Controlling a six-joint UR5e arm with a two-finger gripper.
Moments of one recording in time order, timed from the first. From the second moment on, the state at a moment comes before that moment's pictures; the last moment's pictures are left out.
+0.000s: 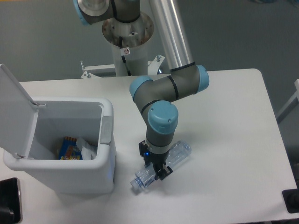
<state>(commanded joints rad) 2.39 -2.12 -1.66 -0.77 1.42 1.32</state>
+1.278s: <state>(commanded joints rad) 2.44 -2.09 -1.62 -0.77 1.42 1.32</state>
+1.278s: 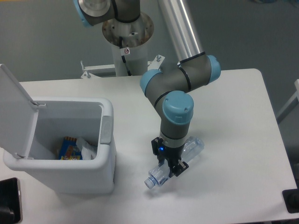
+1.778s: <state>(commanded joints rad) 2.49 -2.08 -1.54 -0.77 1.36 1.22</state>
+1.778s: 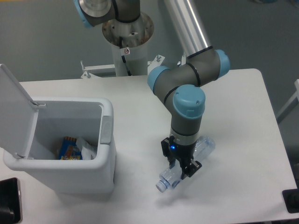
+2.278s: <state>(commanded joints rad) 2.54 -2.06 -1.35 -0.77 1.05 0.88</state>
